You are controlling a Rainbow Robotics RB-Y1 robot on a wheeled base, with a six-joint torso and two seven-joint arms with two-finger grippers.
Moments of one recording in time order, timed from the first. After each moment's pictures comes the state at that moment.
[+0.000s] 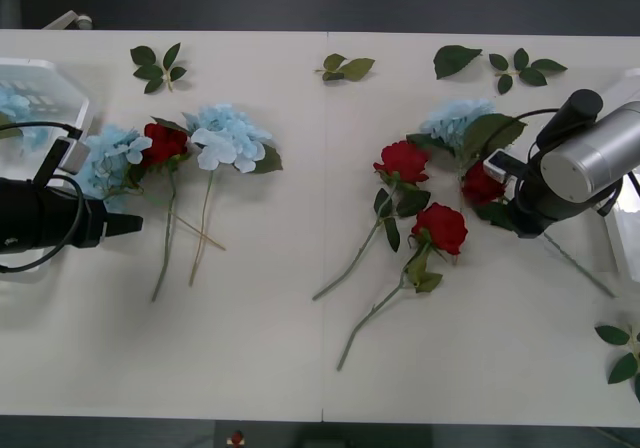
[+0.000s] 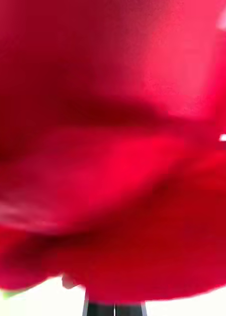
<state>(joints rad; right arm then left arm) -0.77 -0.90 0.86 -1.25 -0.93 1.10 1.74 -0.13 0.78 0.07 -1.62 1.25 1.12 -1.98</state>
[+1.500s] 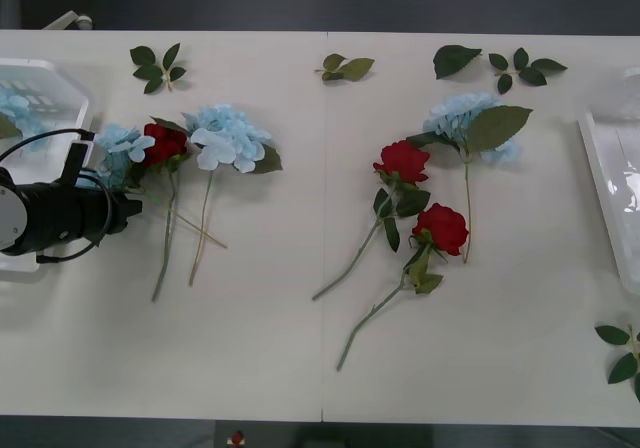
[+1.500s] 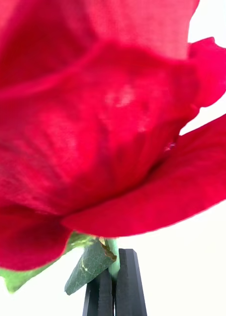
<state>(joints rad) -0.93 -1.12 0.72 -0.58 -1.16 0.81 1.69 -0.25 0.57 0.08 -1.38 0.94 0.92 -1.98</state>
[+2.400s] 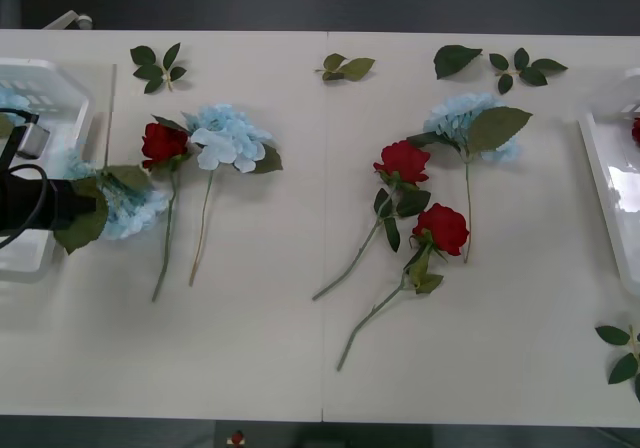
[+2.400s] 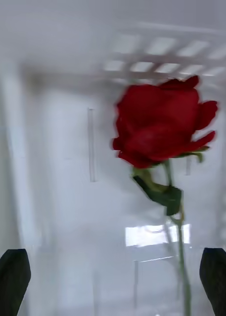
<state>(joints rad) -0.93 -1.11 0.72 -0.79 -1.20 1.00 1.69 -0.25 0.57 0.42 -1.52 1.12 1.47 -1.98</state>
